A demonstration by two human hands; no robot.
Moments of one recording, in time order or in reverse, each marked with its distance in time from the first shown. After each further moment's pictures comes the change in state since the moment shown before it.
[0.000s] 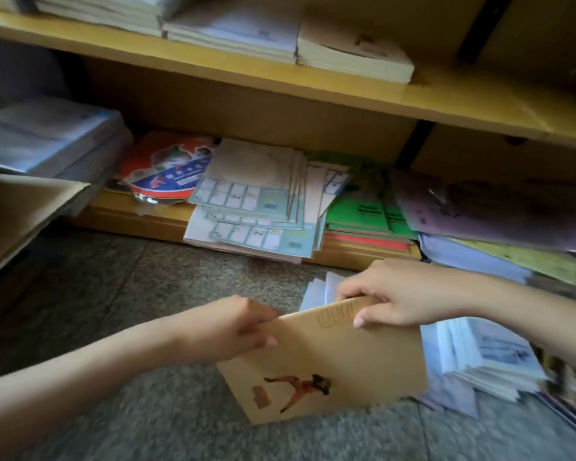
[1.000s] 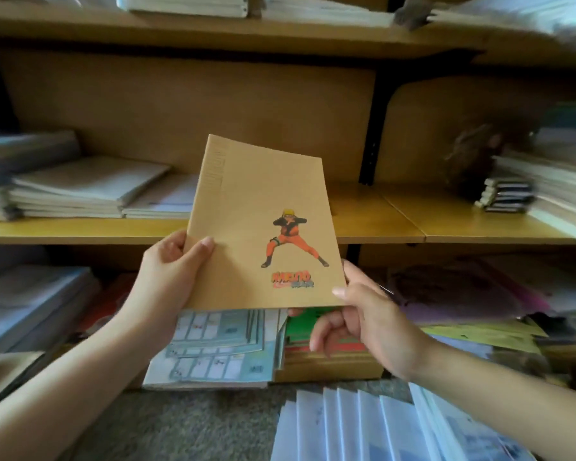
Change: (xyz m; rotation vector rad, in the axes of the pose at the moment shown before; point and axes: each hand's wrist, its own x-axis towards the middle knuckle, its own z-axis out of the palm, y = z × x) left_hand 0.046 0.107 -0.143 -0.891 1.070 -0.003; right_hand -0.055 -0.004 -0.050 1.273 0.789 -0.221
